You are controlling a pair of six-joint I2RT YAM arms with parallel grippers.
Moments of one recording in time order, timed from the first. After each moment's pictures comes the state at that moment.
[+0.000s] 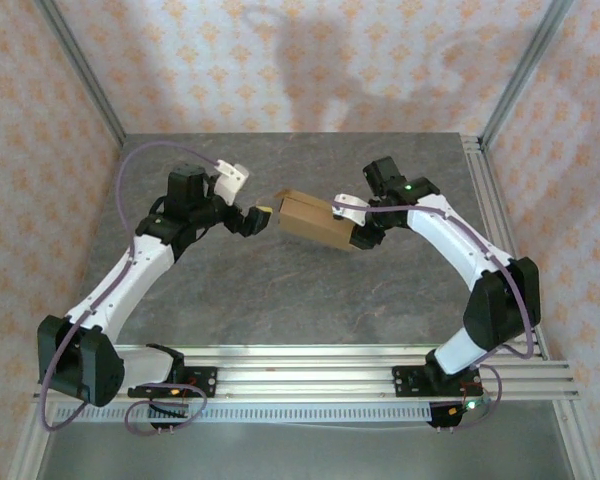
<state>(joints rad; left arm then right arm) -0.24 1.27 1.04 -0.32 0.47 0.23 0.42 1.57 1.35 -0.98 -0.23 -0.81</state>
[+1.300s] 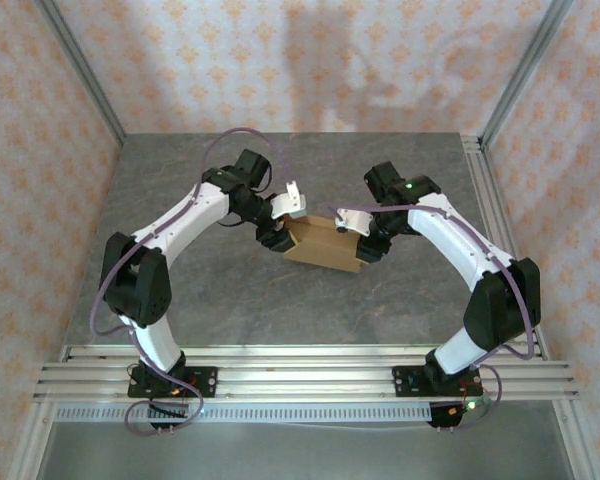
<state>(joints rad) -0.40 1.77 1.49 -0.91 0.67 0.81 0.42 1.56 1.36 -1.16 -0.26 -0.87</state>
